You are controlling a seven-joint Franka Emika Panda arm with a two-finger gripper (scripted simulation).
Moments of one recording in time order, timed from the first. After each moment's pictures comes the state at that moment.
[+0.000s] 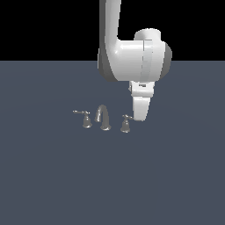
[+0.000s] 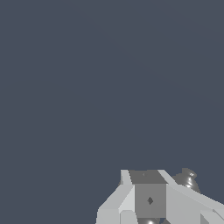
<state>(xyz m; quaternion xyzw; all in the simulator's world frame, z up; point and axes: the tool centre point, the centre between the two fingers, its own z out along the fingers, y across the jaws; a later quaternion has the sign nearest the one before) 0.007 -0.103 0.077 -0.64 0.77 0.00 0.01</state>
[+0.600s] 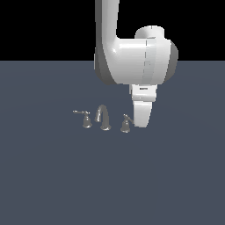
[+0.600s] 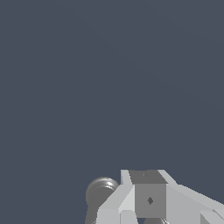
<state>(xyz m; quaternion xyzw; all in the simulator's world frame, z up) -0.031 -0.100 0.076 -0.63 0.78 0.00 0.00</state>
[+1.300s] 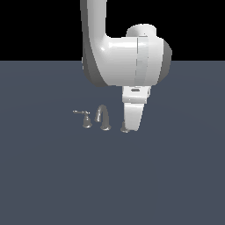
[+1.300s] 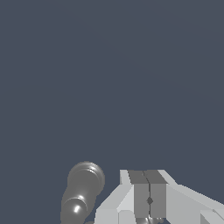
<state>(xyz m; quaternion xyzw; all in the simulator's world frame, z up) -0.048 -0.076 0.076 -0.62 0.79 0.00 0.00</state>
